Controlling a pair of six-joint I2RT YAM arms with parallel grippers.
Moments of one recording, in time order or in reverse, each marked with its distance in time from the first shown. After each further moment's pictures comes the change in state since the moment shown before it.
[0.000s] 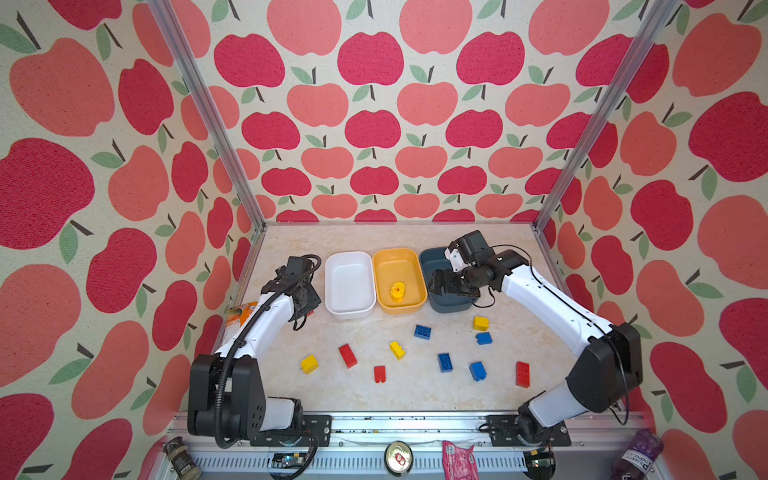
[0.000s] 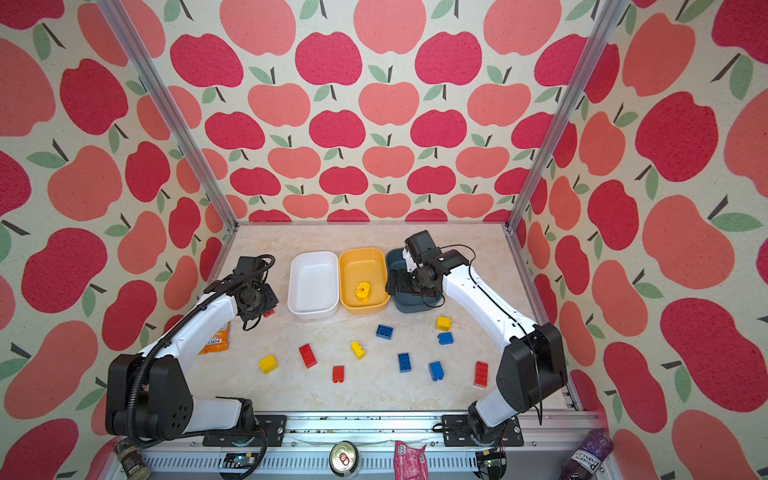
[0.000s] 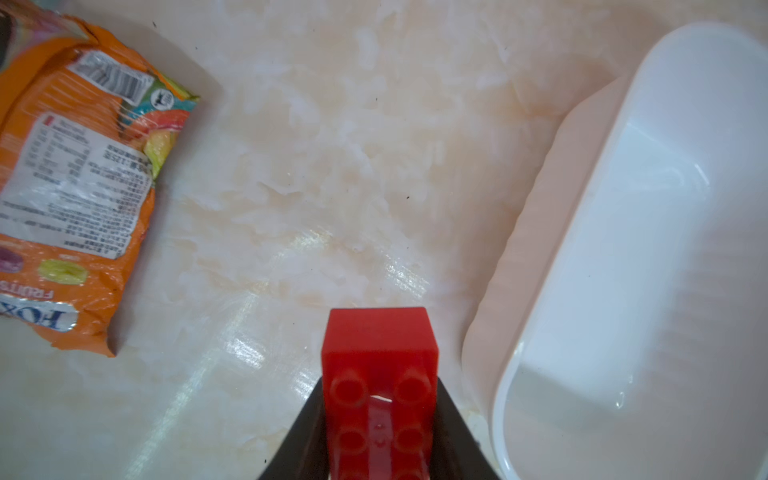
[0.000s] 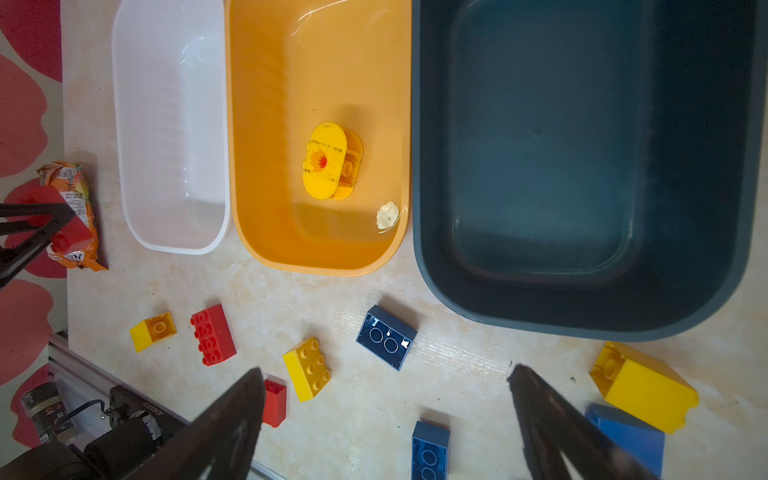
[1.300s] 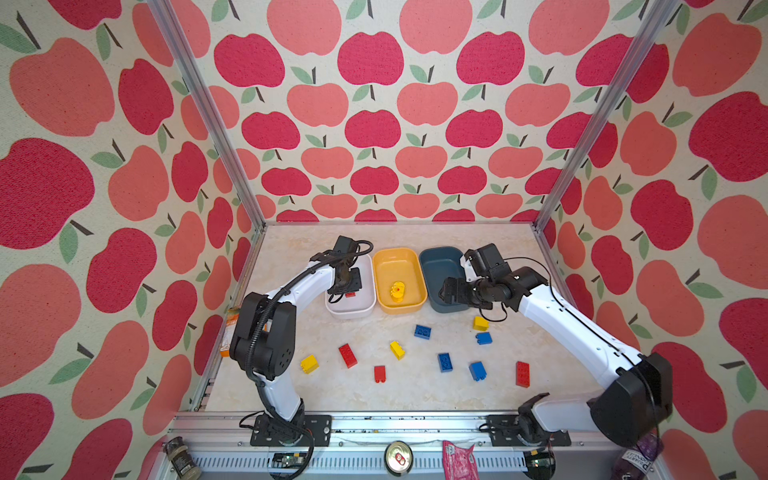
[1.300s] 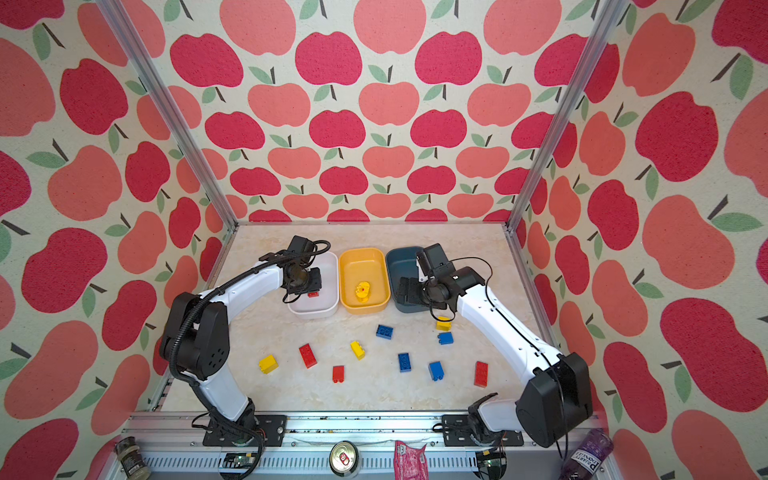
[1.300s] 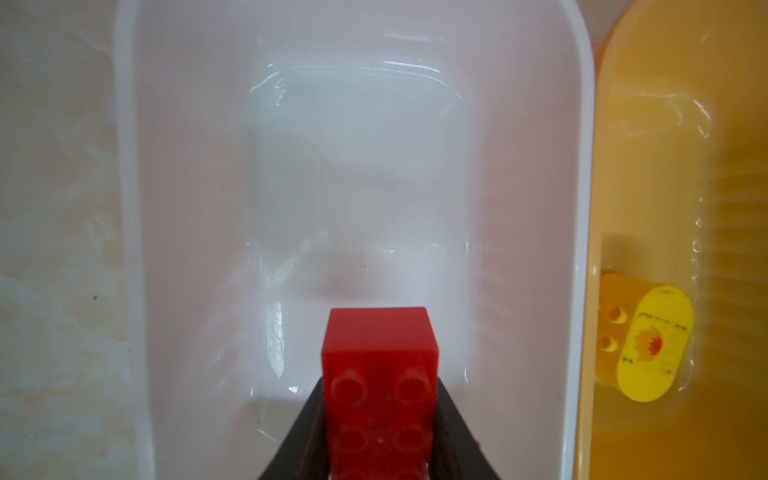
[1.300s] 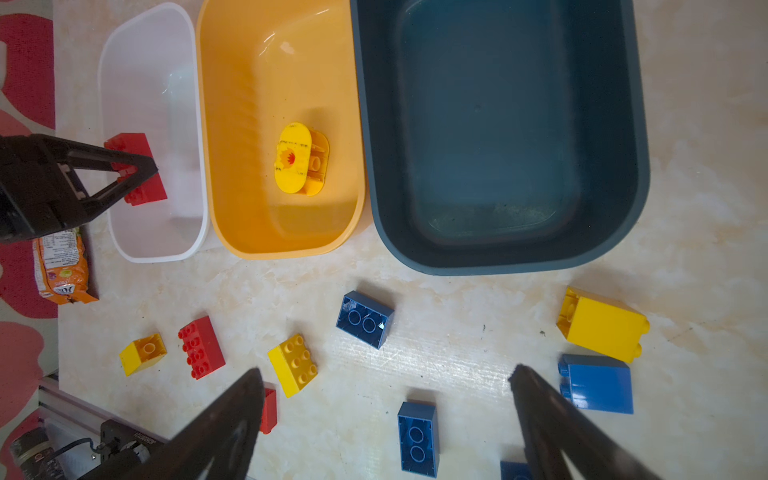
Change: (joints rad) left arm -0.235 0.439 0.332 0.055 0.137 0.183; right arm -0.001 -0.184 -0.173 0.038 0.083 0.096
